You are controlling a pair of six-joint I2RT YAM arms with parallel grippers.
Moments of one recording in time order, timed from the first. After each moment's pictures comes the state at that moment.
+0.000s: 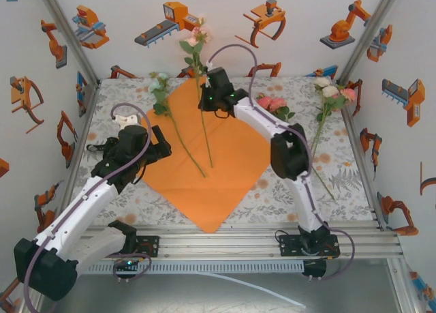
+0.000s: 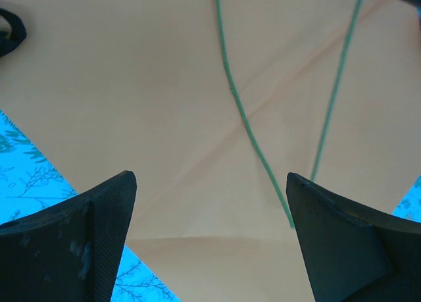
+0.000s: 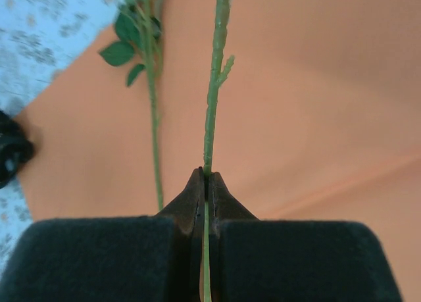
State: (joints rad) left arm -0.47 0.97 0.79 -0.45 -0.29 -0.61; right arm 0.62 2.36 2.12 -0.42 -0.11 0.43
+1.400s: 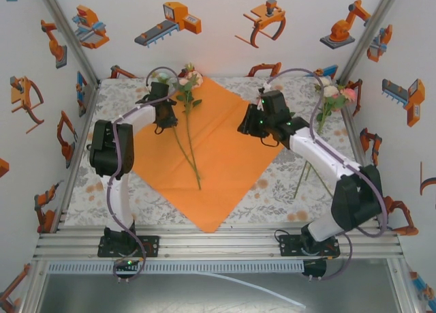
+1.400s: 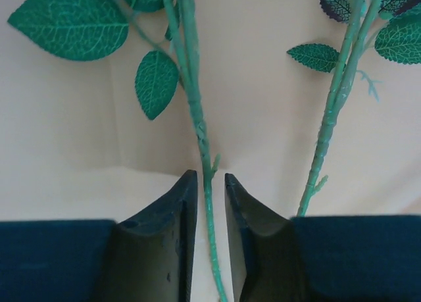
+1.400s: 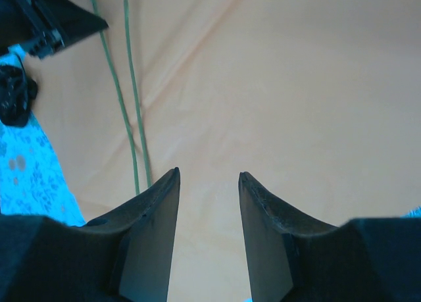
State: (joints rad) left arm -0.28 2.13 1.55 -0.38 -0.06 -0.48; right arm 0.47 1.49 1.16 -0.36 -0.14 0.54
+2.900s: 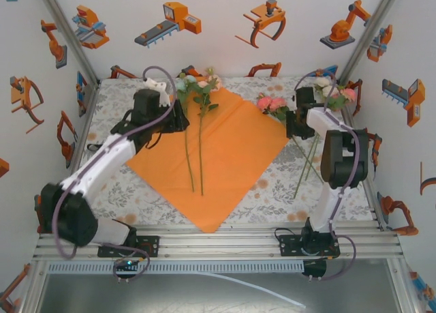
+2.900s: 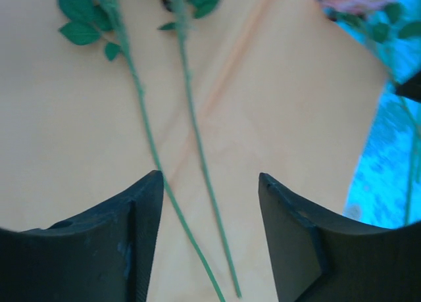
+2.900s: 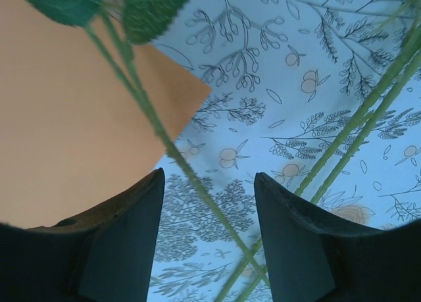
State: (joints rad) left arm -0.46 1.33 1.10 -0.30 0.05 -0.36; right arm 0.04 1.94 1.38 -0.59 0.11 -0.01
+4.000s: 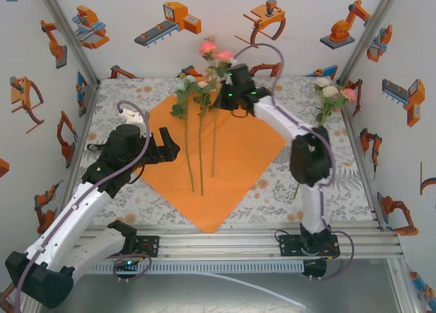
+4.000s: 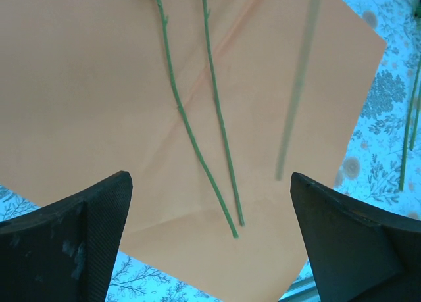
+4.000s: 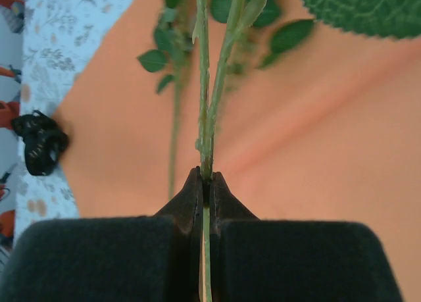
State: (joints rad) left arm -0.50 0.89 0.85 -0.47 -0.06 -0.44; right arm 0.54 2.13 1.89 -0.41 -0.18 0.55
